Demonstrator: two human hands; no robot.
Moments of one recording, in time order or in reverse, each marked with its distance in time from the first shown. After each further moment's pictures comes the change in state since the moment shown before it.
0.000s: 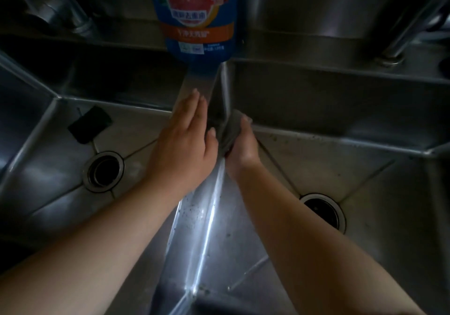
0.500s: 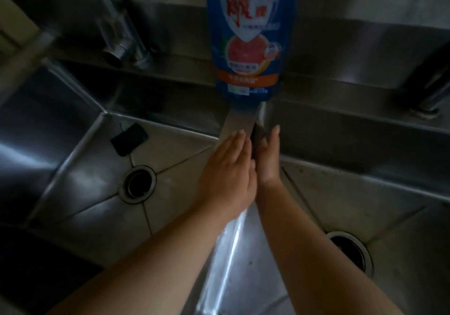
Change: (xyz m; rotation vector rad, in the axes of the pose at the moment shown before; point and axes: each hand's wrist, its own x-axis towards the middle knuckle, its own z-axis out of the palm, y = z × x) left_hand 0.005 0.000 -0.002 0.007 -0.046 -0.032; right_hand -0.015 -0.021 0.042 0.023 -0.307 -0.163
